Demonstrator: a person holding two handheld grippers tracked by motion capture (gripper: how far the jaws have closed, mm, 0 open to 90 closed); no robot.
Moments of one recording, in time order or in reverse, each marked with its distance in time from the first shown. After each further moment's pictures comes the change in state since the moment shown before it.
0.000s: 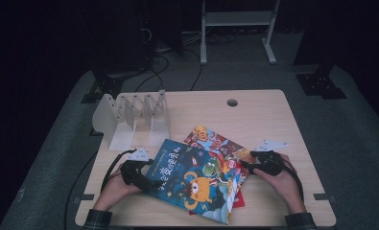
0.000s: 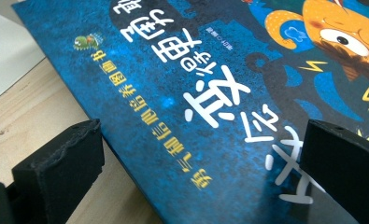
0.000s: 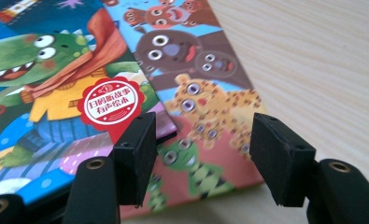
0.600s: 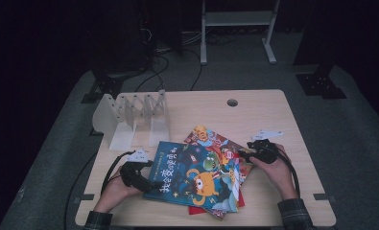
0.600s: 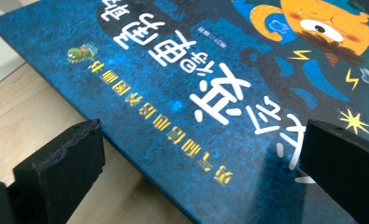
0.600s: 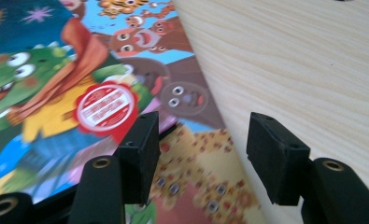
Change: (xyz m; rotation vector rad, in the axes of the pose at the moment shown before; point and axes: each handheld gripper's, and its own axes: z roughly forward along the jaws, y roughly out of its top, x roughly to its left) left arm -0.004 -0.003 -0.002 -0.014 -0.003 -0.041; right arm -0.019 0.019 0.022 -0.005 -0.010 0.030
